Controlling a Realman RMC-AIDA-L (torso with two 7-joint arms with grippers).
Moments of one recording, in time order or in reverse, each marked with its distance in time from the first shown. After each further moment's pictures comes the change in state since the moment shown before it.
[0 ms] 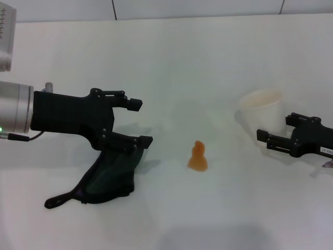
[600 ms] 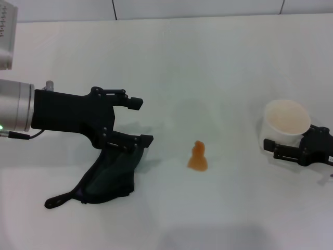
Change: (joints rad) left arm -0.007 0.000 -0.001 0.002 0.004 0.000 0.000; right arm -0.044 -0.004 0.010 0.000 -0.001 -0.018 0.025
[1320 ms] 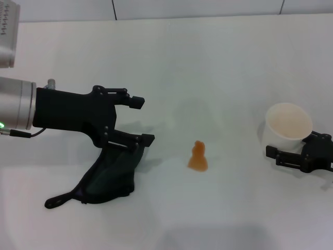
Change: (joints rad) left arm -0.008 0.000 0.002 0.000 0.002 0.000 -0.001; right arm -0.021 0.001 -0.001 -0.009 -0.031 0.006 0.024
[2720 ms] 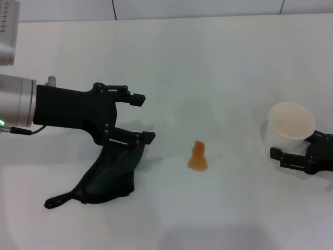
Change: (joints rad) left arm -0.007 0.002 -0.002 0.000 -0.005 0.000 0.007; right arm -0.029 -0.001 -0.007 -0.061 -0.020 0.009 -0.005
